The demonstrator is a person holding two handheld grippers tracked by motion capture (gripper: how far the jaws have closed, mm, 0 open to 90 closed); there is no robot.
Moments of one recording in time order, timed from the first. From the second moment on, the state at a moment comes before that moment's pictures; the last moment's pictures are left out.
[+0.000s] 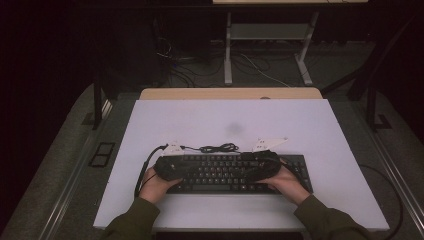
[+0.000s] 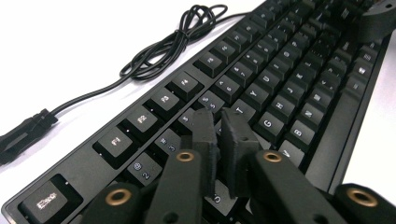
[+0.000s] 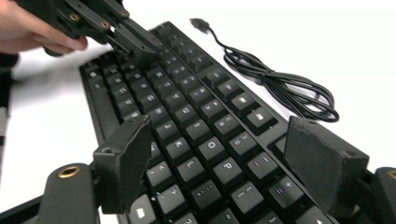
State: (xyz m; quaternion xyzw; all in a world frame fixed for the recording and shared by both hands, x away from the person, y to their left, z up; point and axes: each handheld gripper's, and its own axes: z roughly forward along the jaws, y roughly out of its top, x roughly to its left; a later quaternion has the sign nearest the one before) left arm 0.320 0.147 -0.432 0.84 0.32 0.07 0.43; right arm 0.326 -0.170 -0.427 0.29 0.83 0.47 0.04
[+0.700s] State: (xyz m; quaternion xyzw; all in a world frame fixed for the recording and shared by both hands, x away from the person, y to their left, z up) left arm 0.309 0.155 -0.431 0.82 0.35 0.08 0.44; right arm 0.328 -0.155 -0.427 0.26 0.84 0.48 0.00
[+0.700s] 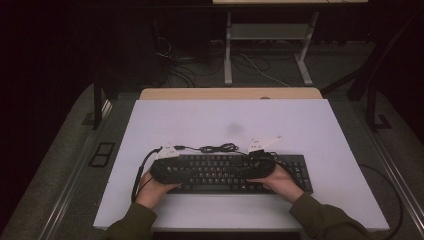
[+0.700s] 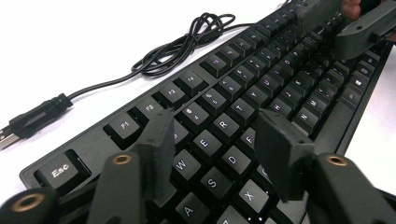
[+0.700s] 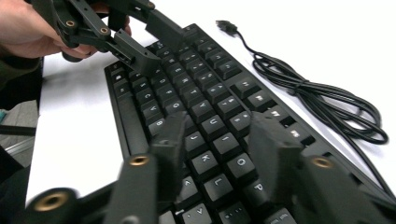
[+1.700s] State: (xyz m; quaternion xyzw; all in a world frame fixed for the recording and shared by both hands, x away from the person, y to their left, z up) left arm 0.295 0.166 -0.434 0.82 0.36 0.10 0.44; right arm 0.324 -0.117 -0.439 0.20 0.87 0.44 -0.04
